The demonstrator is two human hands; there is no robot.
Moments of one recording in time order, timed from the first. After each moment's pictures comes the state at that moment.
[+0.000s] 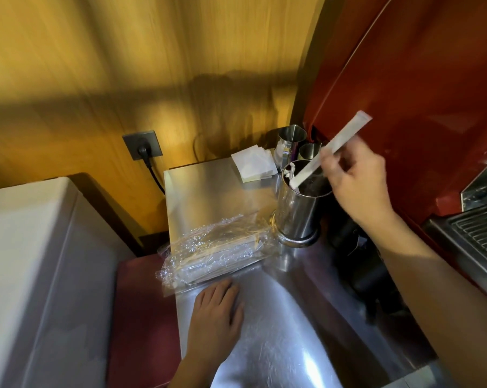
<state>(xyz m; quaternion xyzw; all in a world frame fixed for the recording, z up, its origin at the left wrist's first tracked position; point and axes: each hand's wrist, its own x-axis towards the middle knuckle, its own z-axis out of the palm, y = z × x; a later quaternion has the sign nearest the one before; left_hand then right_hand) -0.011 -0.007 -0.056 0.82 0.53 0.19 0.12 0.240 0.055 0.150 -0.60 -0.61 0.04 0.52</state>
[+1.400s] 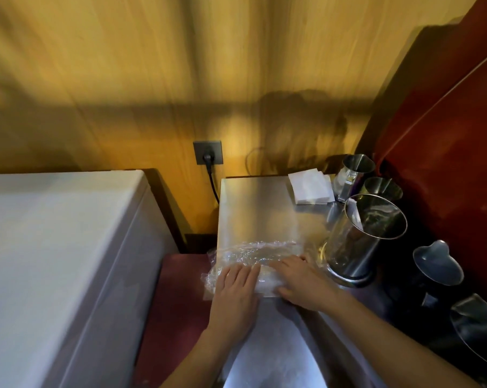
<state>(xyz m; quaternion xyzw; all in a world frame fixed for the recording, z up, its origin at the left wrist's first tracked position) -0.022 0.039 -0.025 0.80 0.58 0.16 -0.01 0.153 0.091 -0.010 -0.49 -0.87 0.09 -0.01</state>
